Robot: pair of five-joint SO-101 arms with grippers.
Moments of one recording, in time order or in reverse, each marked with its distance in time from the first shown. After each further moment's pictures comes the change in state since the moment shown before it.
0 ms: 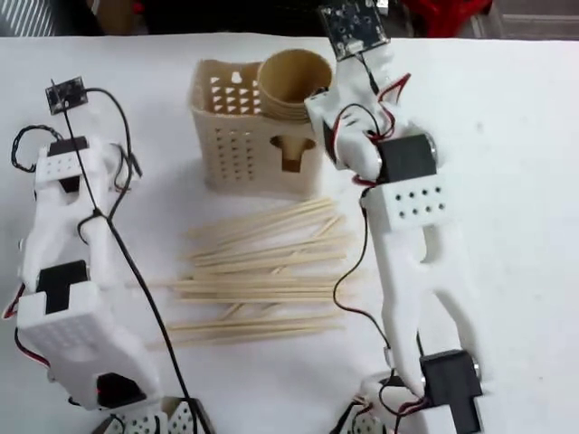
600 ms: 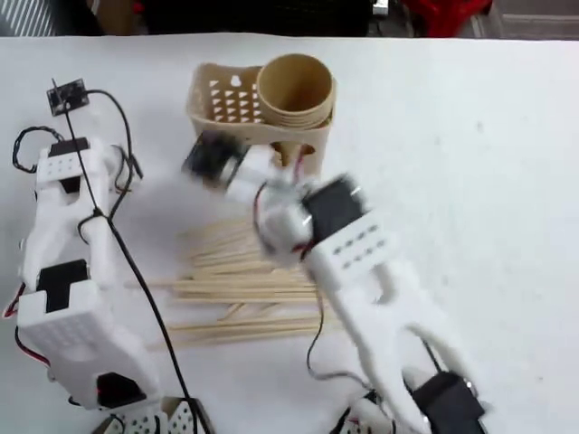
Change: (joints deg) left arm 0.0 0.4 0.3 0.0 0.0; right arm -23.4 -7.6 23.3 19.9 23.2
